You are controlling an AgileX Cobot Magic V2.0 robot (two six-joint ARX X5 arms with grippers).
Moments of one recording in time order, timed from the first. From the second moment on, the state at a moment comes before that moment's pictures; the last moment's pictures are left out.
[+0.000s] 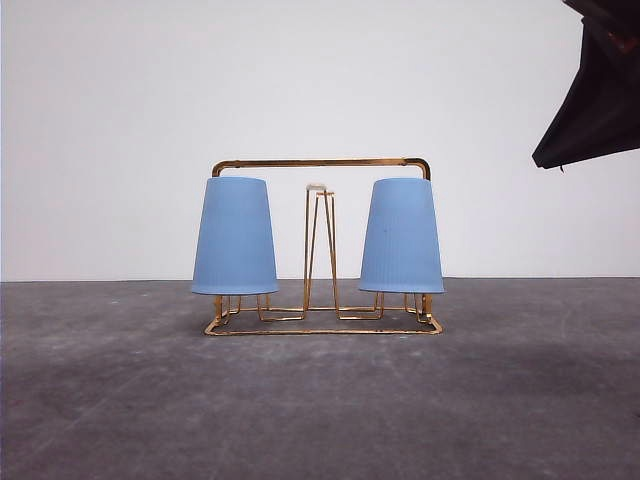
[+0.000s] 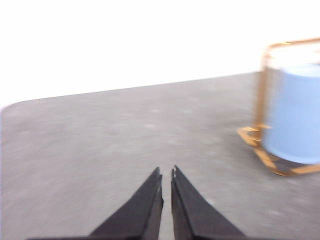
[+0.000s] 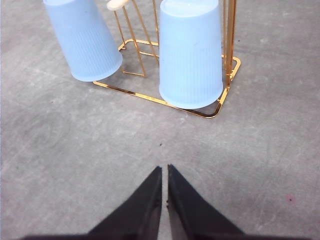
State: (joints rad) left_arx -0.09 0.06 0.09 -0.09 -0.04 0.08; right_arx 0.50 0.75 0.49 -0.23 -0.10 0.21
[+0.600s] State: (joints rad) left_arx -0.04 0.00 0.03 -0.18 -0.04 -0.02; right_arx 0.50 0.75 0.49 -0.22 -0.10 0.21
